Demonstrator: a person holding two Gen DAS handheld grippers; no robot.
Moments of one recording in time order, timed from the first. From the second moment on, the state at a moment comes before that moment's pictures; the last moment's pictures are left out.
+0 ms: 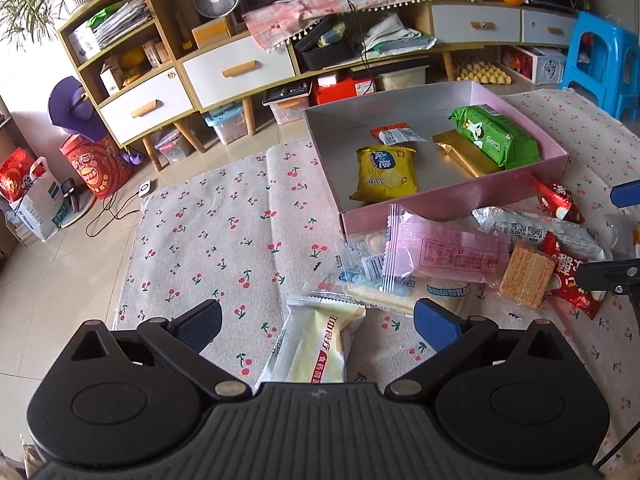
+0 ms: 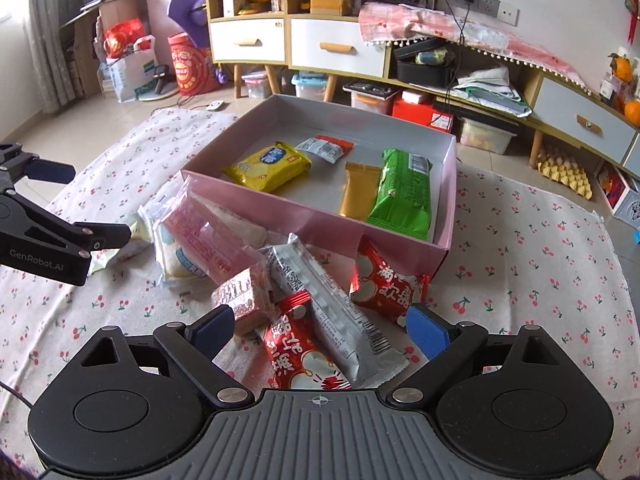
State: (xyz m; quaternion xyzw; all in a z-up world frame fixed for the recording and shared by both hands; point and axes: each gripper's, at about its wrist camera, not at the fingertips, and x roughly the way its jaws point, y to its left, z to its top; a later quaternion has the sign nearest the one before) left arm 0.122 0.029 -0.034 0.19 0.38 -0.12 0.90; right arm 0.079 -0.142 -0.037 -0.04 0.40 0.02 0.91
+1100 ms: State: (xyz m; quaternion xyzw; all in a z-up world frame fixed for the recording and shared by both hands) left arm 0.145 0.064 -0.068 0.12 0.43 -0.18 0.88; right arm 0.089 -0.086 -0.081 -0.18 0.36 0.07 0.92
